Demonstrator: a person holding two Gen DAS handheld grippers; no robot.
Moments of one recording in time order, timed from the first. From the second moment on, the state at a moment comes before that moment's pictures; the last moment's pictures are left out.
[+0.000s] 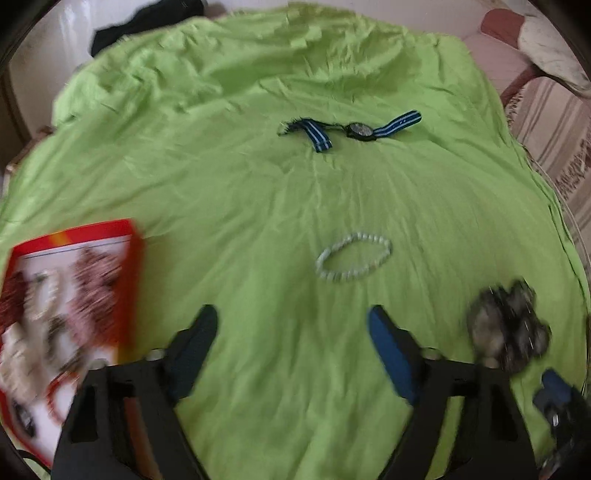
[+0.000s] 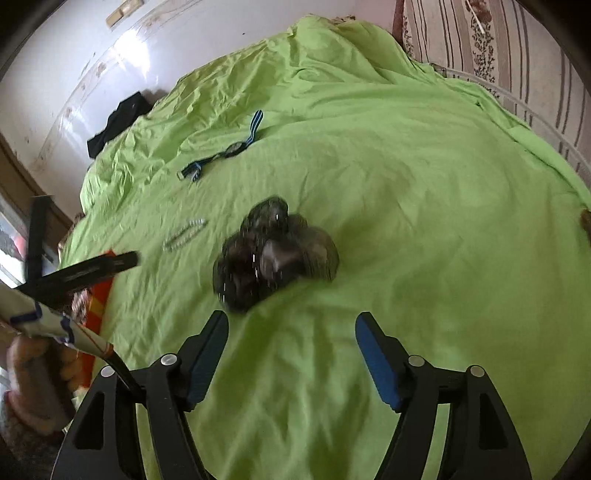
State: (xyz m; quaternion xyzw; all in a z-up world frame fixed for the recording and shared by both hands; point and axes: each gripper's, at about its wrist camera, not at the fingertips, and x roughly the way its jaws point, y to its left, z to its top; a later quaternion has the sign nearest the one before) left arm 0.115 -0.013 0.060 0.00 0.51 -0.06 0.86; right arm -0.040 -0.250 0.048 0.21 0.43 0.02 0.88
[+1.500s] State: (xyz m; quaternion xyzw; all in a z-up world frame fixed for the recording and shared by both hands) left arm -0.031 0.125 0.214 -0.04 0.43 -0.07 0.90; right arm -0.056 -0.130 0.127 0.11 0.38 0.13 0.91
